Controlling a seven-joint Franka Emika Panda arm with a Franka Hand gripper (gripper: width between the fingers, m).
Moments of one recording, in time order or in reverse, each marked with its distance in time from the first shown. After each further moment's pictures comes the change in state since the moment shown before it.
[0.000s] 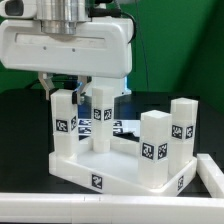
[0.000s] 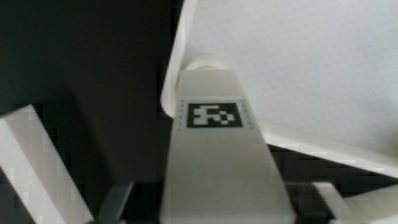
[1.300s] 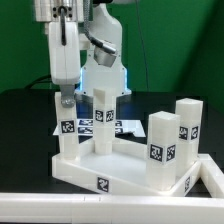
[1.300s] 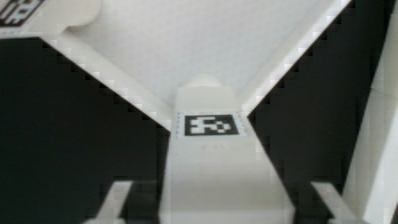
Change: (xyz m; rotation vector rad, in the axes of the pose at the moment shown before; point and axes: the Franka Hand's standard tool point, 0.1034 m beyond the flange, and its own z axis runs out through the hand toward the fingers) arm 0.000 -0.005 0.003 0.063 -0.016 1.080
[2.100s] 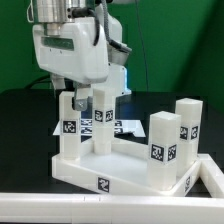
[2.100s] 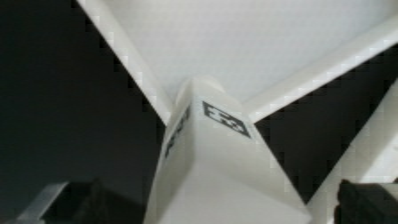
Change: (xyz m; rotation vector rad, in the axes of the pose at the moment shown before) arm -0.003 -0.001 0.002 -0.012 0.012 -0.613
